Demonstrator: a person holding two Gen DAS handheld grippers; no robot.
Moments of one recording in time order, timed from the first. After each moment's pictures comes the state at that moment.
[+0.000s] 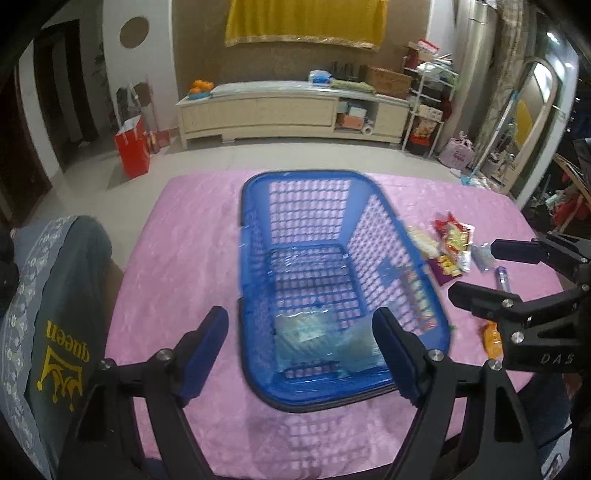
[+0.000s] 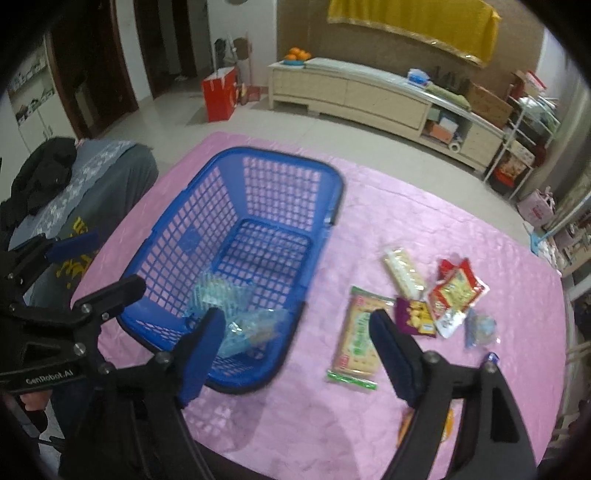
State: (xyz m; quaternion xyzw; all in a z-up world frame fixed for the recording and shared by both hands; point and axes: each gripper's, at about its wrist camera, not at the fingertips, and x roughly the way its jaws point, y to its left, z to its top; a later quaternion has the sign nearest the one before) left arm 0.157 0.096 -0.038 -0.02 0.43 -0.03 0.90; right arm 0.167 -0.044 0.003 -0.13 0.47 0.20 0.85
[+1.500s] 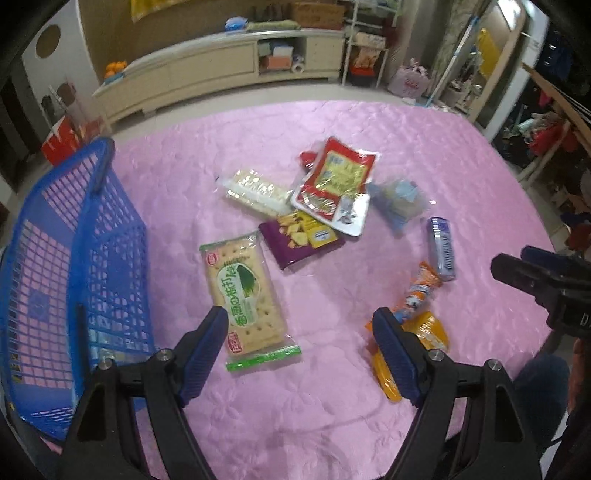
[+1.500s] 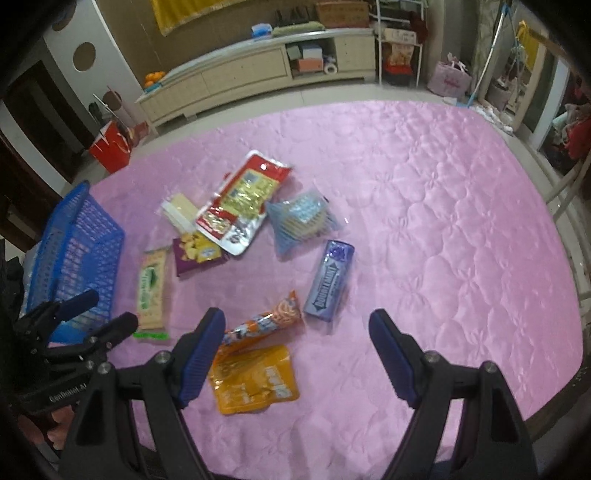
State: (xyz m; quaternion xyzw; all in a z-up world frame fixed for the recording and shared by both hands) left arm 0.241 -0.149 -0.132 0.03 0.53 -0.09 0.84; right arm 0.207 -0.326 -0.082 0.06 0.54 0.06 0.84
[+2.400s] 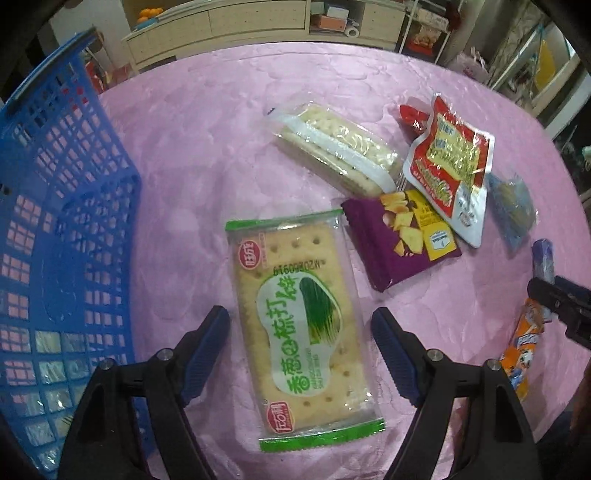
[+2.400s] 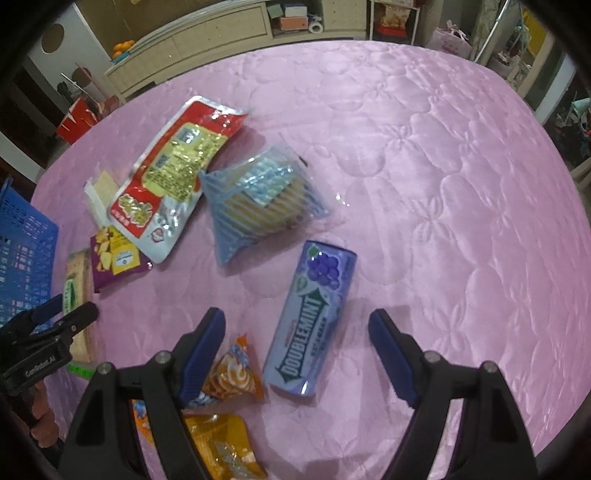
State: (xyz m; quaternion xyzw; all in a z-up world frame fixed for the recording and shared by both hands) left arm 0.309 -0.111 -0.223 0.00 0.59 -0.02 0.81; right arm 0.265 -0.329 -0.161 0.04 0.60 0.02 0.80
